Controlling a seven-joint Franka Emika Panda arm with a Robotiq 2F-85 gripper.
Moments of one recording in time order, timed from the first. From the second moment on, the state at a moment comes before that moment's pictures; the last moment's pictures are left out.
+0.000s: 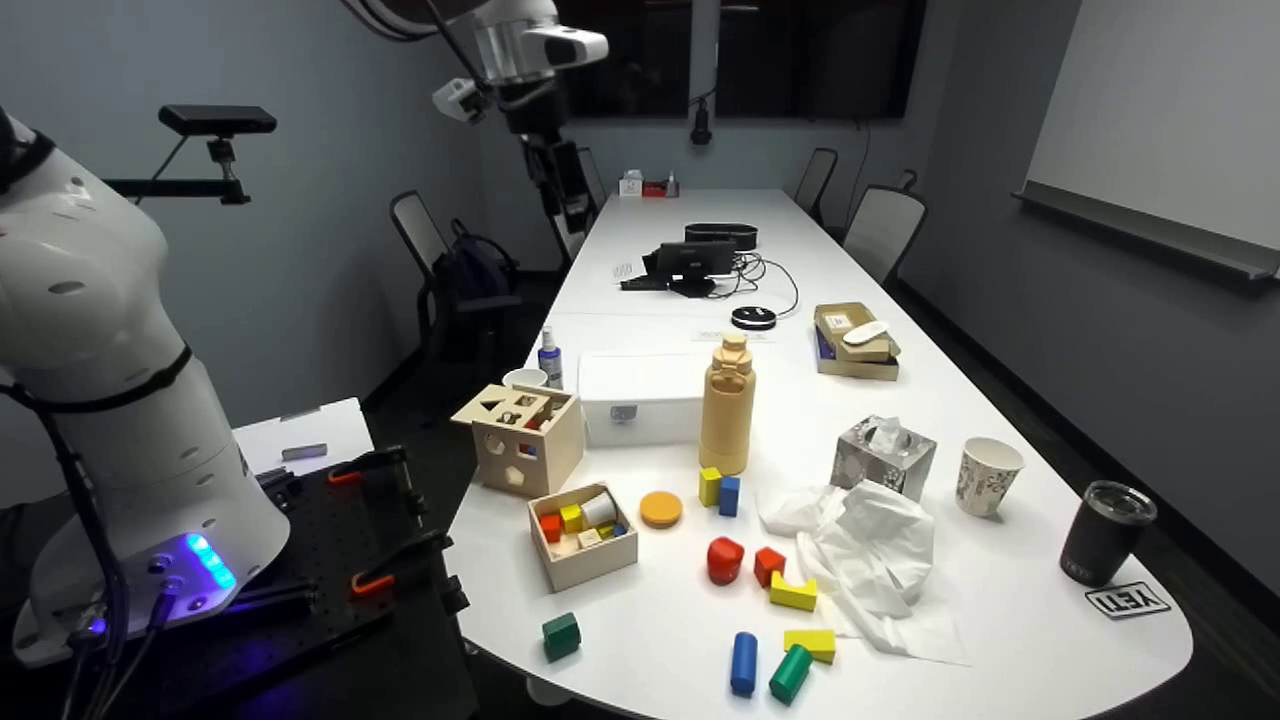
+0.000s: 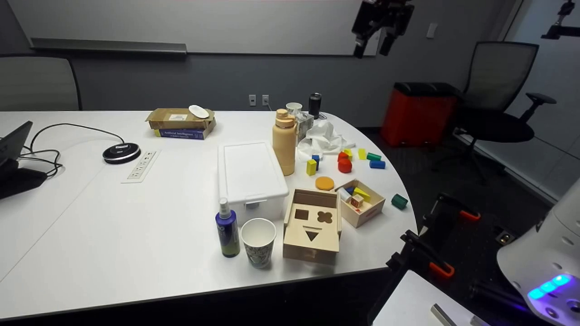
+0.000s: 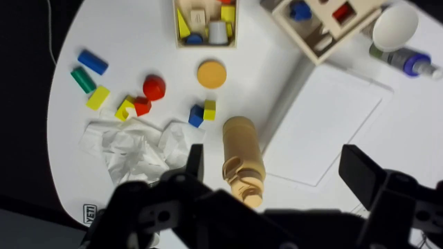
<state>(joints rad) -0.04 -0.45 -0.02 -2.48 -0.01 2.25 0.10</state>
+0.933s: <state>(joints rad) -0.19 0.46 -0.18 -1.86 0.12 2.71 0.27</state>
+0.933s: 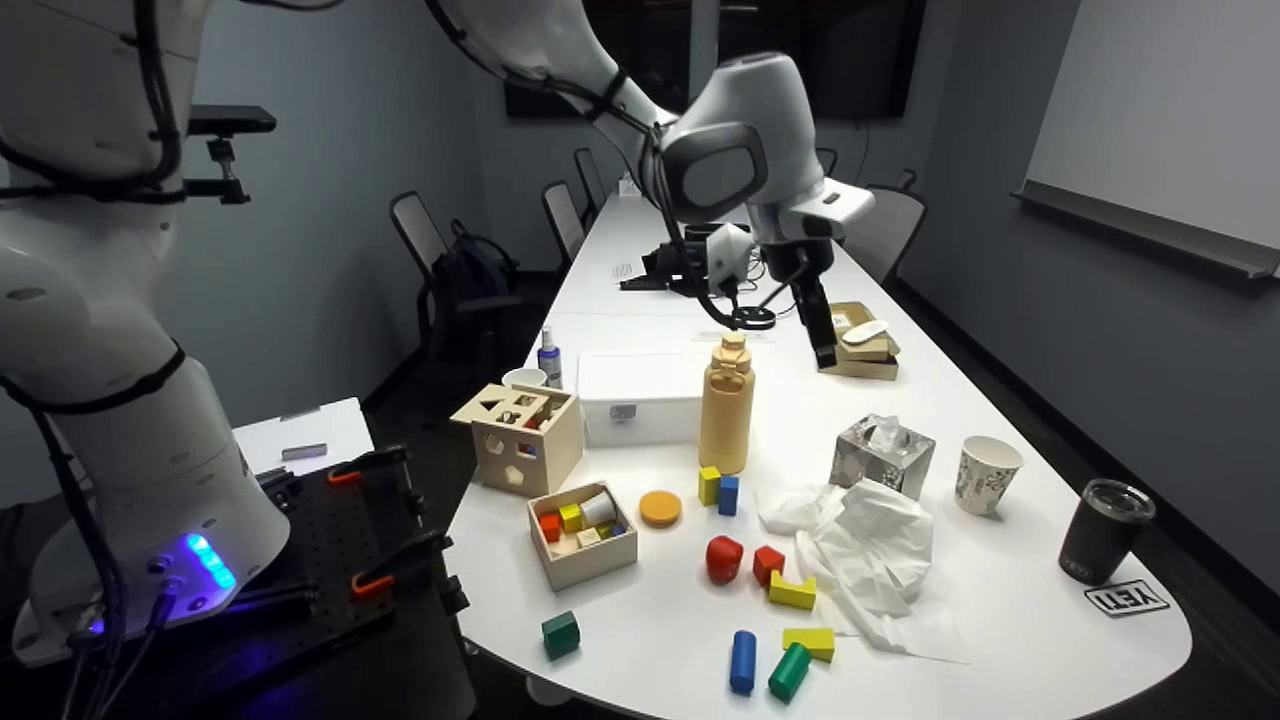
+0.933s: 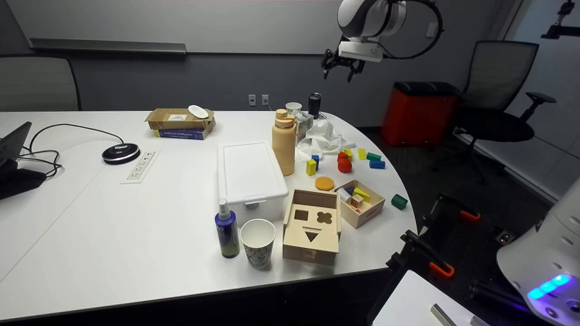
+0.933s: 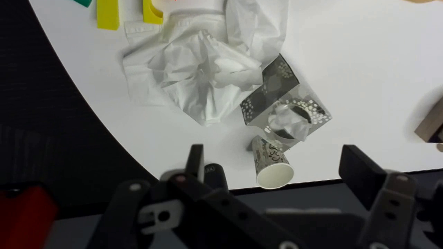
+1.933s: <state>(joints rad) -0.31 1.23 -0.18 -1.08 0.14 2.60 0.28</state>
